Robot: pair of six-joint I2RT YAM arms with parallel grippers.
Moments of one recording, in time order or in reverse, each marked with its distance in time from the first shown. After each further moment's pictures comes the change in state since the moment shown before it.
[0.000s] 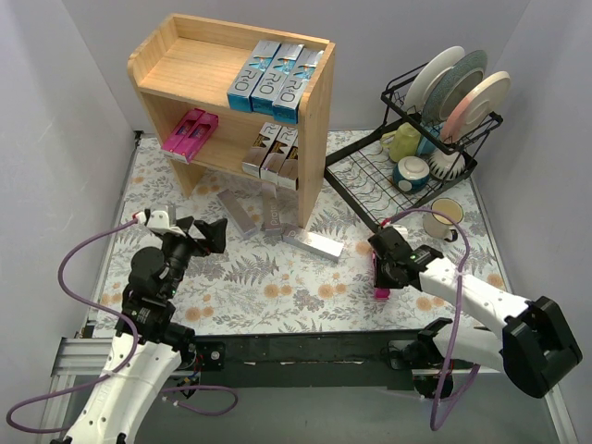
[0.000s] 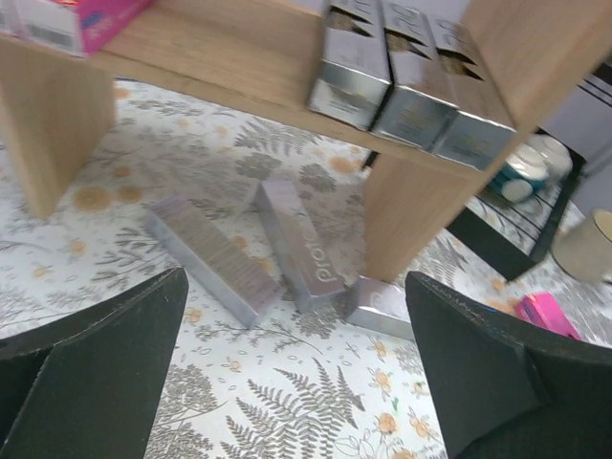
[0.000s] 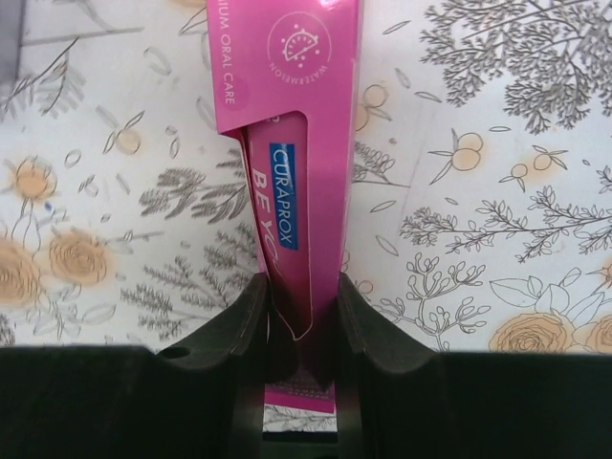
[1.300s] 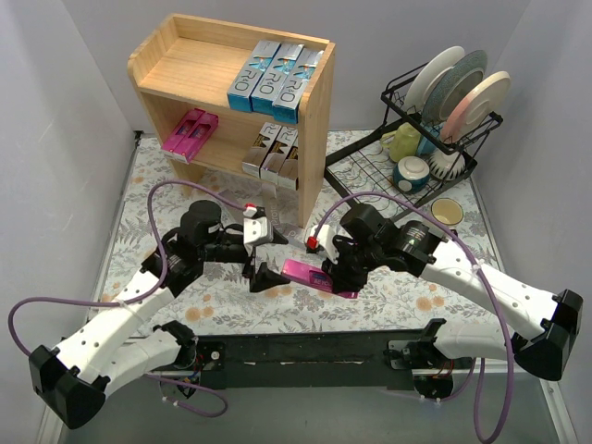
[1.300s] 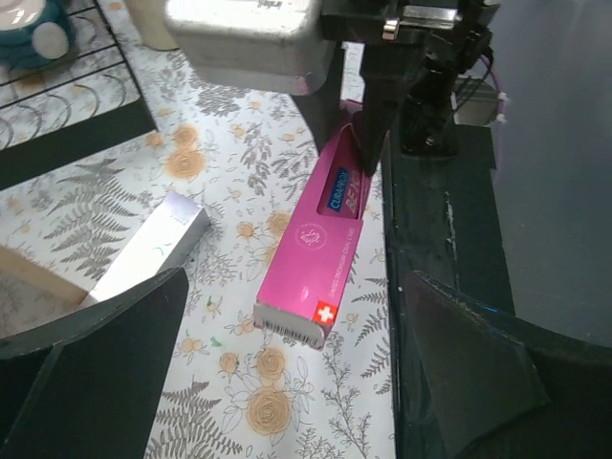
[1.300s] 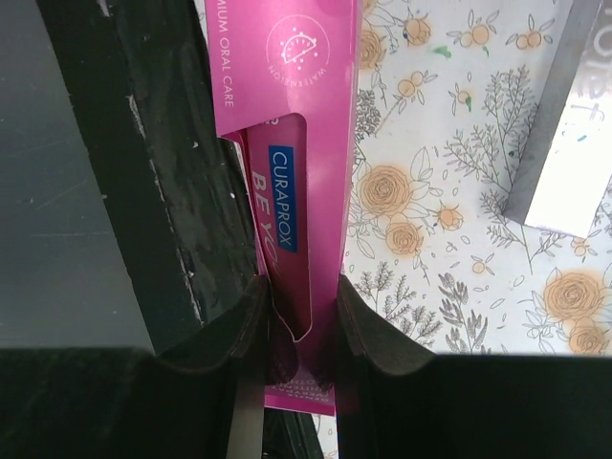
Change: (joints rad) left arm -0.314 0.492 0.309 -0.172 0.896 0.578; right arm 0.314 0.028 0.519 -0.282 -0.591 -0.888
